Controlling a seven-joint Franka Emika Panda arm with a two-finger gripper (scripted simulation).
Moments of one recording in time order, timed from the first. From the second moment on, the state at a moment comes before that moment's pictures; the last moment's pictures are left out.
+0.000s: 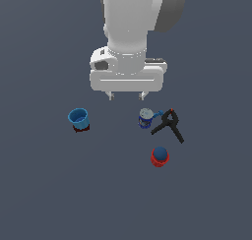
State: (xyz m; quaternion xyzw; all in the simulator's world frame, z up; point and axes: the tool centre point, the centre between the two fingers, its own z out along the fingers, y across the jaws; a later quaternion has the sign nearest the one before) arm 0.003 0.002 0.316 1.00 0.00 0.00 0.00
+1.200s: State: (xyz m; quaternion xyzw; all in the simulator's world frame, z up) arm 0.022 0.034 0.309 1.00 -0.02 0.01 -0.01
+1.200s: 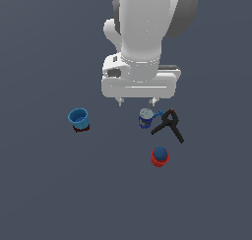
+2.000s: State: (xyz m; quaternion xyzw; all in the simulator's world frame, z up) arm 0.080 0.100 0.208 0.99 -0.13 0.00 0.00
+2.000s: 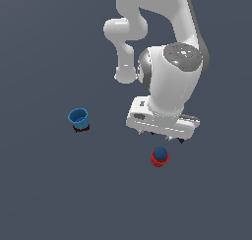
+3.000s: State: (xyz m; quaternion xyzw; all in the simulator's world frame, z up) arm 0.099 0.144 0.137 0.98 -0.19 0.00 0.00
